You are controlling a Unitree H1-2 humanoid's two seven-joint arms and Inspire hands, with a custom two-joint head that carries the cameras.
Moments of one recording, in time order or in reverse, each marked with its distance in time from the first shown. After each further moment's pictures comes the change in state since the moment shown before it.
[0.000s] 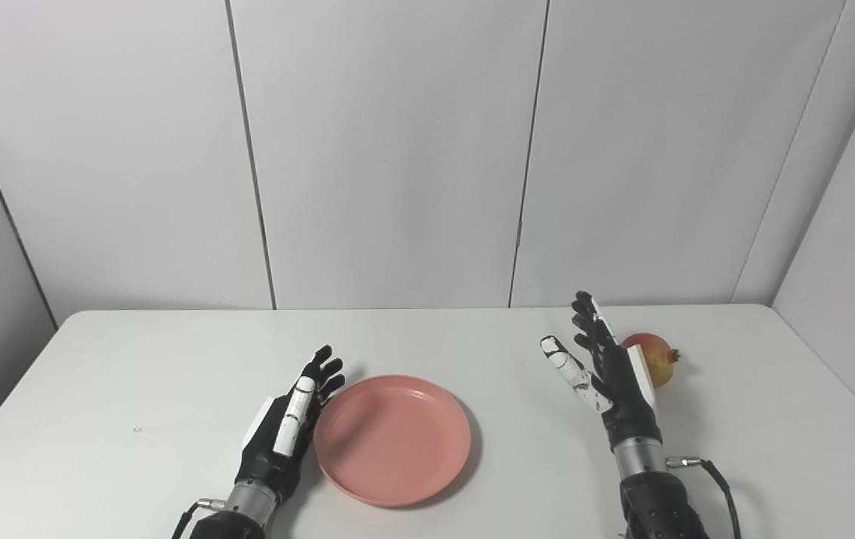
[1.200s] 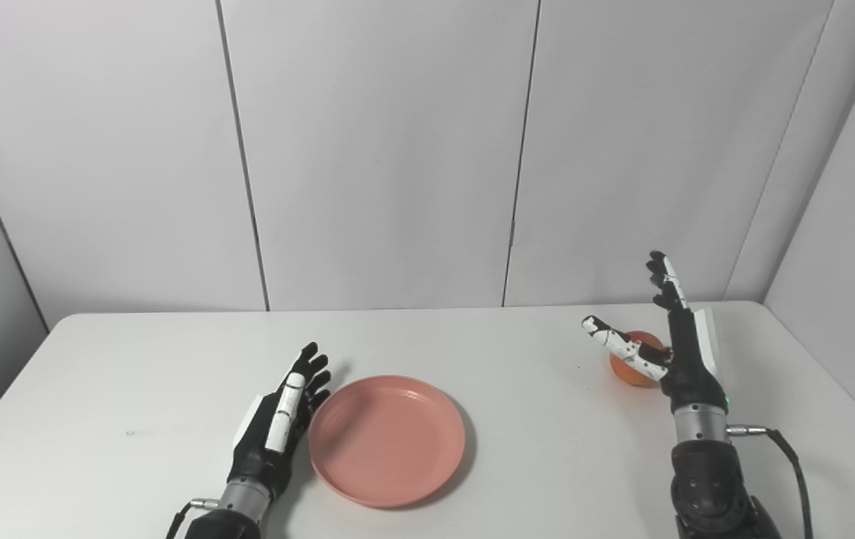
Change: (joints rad) left arm -0.007 -0.003 0.015 0.010 -0.010 -0.010 0.007; right arm -0.049 -0.130 -0.038 0.036 -0.205 0.012 -0.165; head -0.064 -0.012
